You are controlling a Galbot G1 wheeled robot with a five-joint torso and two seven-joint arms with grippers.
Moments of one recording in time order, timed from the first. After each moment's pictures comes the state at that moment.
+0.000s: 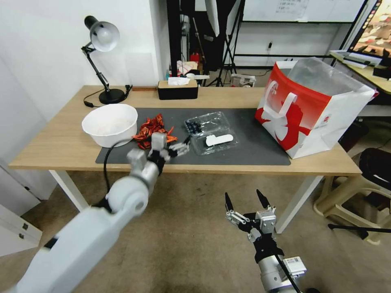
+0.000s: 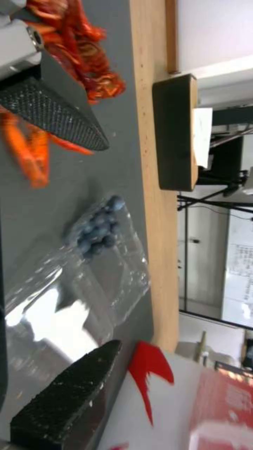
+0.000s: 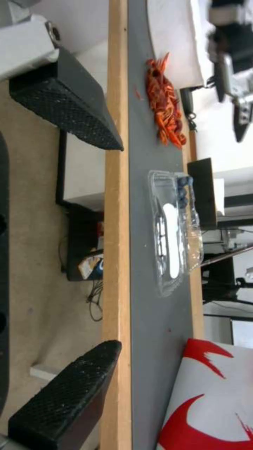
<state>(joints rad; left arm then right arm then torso) 0.73 -0.96 0.09 -1.86 -0.87 0.23 -0.32 -1.82 1.51 0.39 2.19 0.04 0.12 -0.04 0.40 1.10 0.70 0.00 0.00</state>
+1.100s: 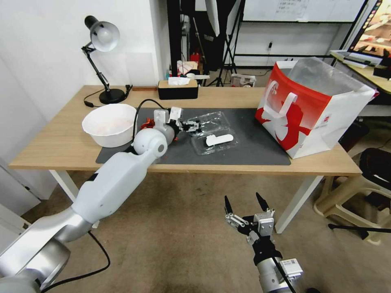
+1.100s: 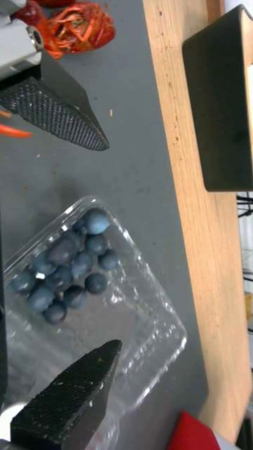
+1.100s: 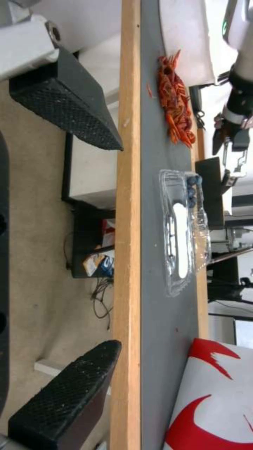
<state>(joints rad) 0.34 -1.15 0.22 -1.43 -0.95 0.50 -0.29 -1.83 1.51 0.38 2.18 0.01 0.14 -0.03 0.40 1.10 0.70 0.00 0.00</state>
